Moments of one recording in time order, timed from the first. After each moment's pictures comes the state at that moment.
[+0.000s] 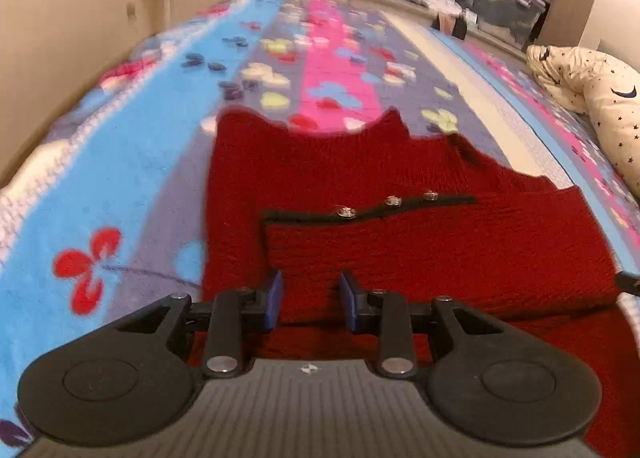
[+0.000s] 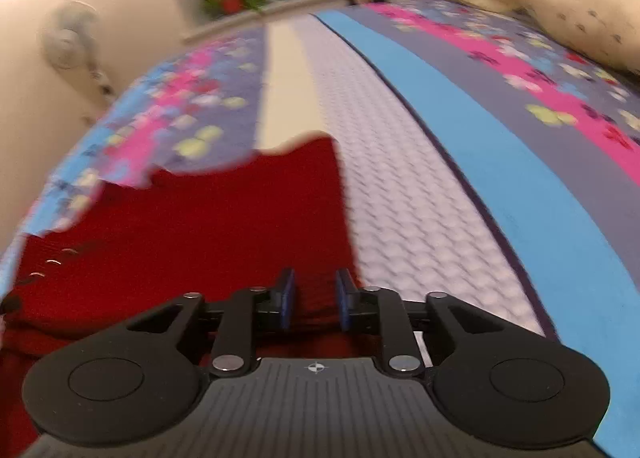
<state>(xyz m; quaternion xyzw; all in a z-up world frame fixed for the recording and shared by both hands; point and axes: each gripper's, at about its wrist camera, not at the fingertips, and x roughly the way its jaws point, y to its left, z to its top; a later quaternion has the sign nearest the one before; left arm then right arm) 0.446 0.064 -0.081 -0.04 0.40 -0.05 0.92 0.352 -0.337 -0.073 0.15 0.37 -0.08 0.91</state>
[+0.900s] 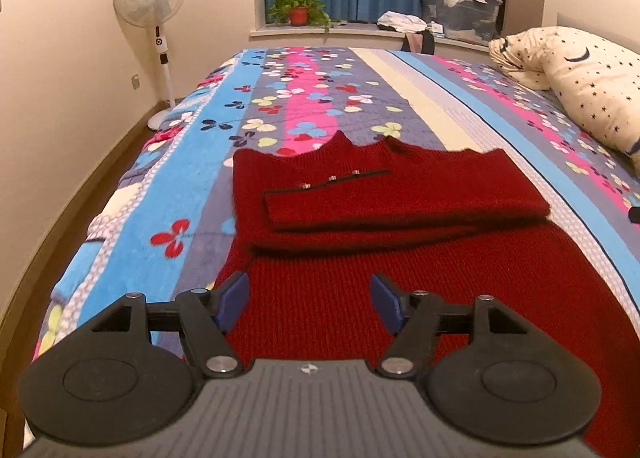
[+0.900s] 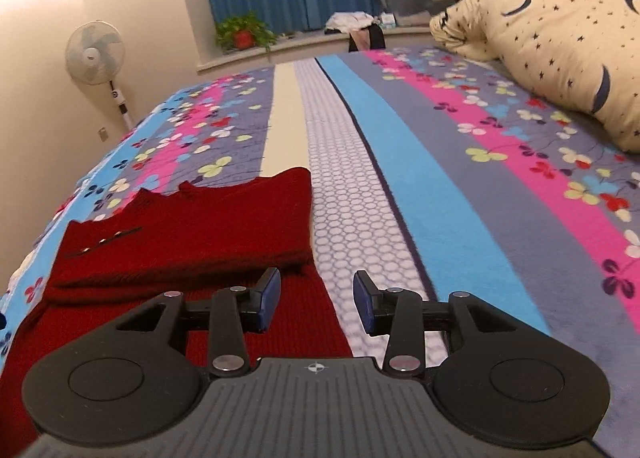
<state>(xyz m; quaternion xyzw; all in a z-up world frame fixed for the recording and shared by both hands) 0.259 0.041 0.002 0.04 0.35 -0.05 0.94 0.199 -0.352 0.010 0.12 0.32 -0.05 0.94</state>
